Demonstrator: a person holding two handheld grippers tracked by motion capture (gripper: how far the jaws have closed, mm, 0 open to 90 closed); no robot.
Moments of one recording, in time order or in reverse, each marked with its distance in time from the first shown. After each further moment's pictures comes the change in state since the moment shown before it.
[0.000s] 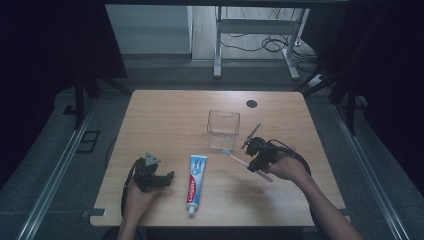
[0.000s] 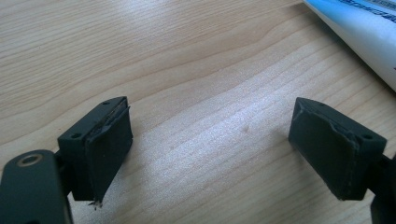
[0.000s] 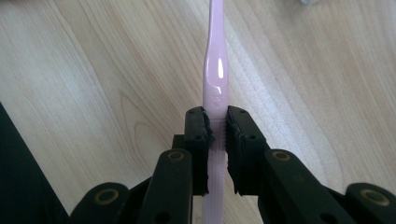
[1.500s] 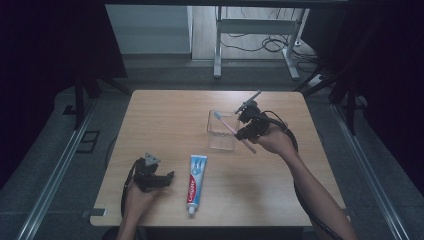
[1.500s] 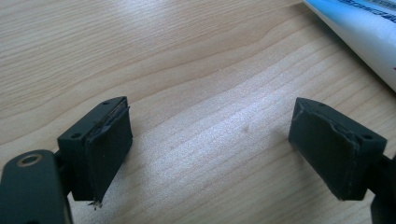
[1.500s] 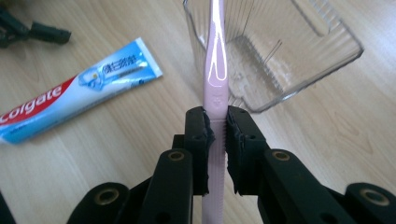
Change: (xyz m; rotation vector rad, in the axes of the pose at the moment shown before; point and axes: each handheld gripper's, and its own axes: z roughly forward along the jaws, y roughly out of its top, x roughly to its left) left arm 0.000 0.000 0.000 -0.003 0.000 -0.005; right arm -0.032 0.060 -0.045 -0.244 -0.055 0.104
